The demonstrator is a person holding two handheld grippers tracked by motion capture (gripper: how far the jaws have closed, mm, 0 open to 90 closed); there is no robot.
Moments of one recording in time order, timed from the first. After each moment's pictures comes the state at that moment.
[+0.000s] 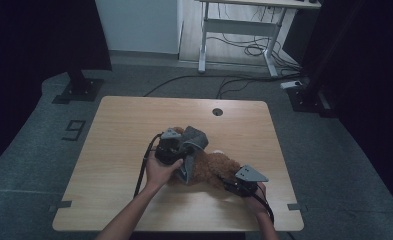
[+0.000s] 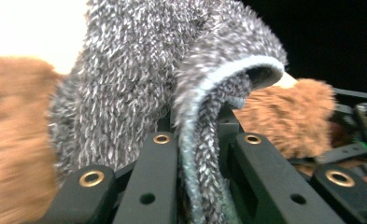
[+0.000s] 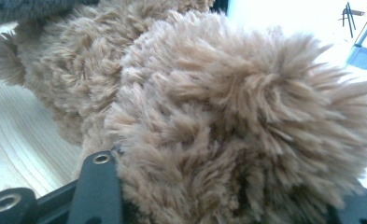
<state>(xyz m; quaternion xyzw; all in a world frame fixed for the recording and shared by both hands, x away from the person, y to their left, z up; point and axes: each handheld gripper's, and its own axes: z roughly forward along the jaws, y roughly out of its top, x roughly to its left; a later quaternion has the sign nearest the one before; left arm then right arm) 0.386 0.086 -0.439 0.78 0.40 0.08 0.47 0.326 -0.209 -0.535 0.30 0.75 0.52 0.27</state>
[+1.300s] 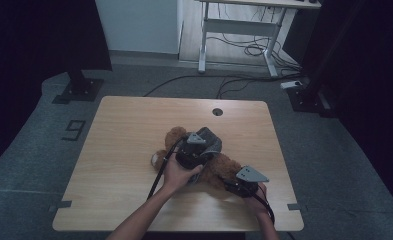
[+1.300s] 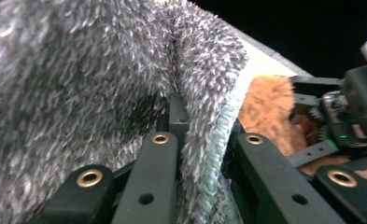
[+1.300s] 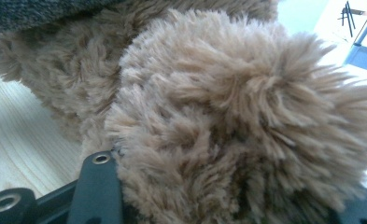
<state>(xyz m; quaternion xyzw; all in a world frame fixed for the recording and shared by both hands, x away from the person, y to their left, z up) 0.376 0.020 -0.436 0.83 0.35 0.06 0.44 0.325 -0.211 -0.536 0.30 0.75 0.52 0.27</state>
